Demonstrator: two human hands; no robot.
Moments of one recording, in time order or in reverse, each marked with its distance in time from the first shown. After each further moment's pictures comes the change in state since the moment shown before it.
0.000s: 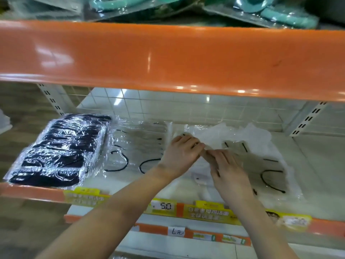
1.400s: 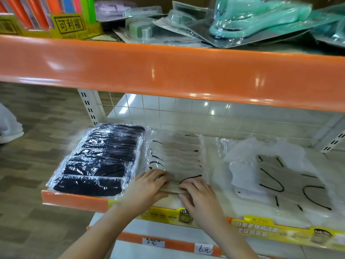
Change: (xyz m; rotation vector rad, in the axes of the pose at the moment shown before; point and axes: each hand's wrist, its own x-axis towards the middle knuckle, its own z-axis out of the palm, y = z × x) left_hand -0.171 -0.112 -0.091 -0.009 -0.392 -0.186; right_hand -0.024 -0.133 0.101 0.134 -0.203 -0.137
